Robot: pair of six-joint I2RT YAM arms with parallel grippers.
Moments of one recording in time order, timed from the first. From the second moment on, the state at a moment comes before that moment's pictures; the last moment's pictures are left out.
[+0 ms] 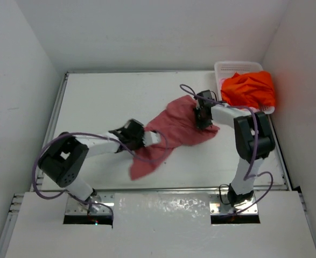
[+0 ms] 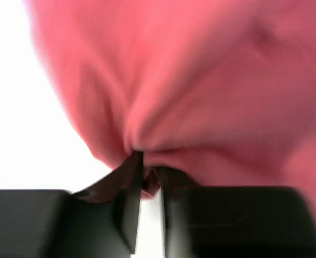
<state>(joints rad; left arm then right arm) -0.68 1.58 0.73 -0.18 0.00 0.71 0.26 1.92 1.18 -0.41 0.03 0.13</state>
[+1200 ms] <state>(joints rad) -0.35 1.22 0.51 -0.59 -0.06 0.85 0.14 1.38 0.67 -0.49 -0.01 0.17</state>
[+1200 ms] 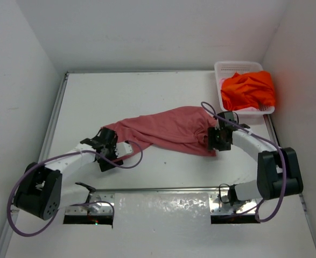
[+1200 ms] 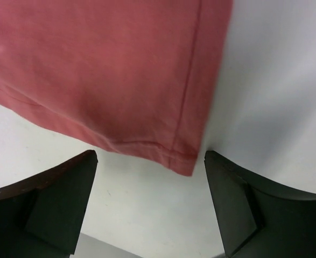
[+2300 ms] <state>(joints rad) -0.12 1.24 1.67 -0.94 -0.08 0.62 0.13 0.80 1.43 -0.72 -0.12 0.12</state>
